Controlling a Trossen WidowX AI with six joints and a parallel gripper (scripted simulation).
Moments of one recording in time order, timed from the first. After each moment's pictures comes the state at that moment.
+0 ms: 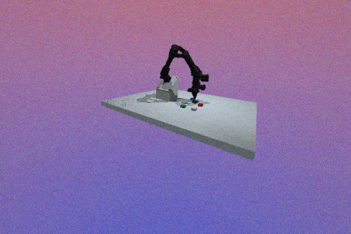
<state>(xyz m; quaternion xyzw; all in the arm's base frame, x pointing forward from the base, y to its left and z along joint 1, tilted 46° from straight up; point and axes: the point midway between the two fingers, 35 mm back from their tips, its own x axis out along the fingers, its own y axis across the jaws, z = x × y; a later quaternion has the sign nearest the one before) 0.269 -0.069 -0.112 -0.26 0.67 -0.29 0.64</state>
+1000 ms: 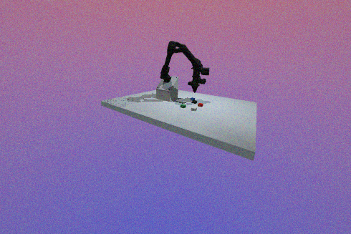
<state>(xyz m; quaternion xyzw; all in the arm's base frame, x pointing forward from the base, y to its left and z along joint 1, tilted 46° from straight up) 0.269 -0.029 -0.075 -0.26 0.68 -0.28 0.63</state>
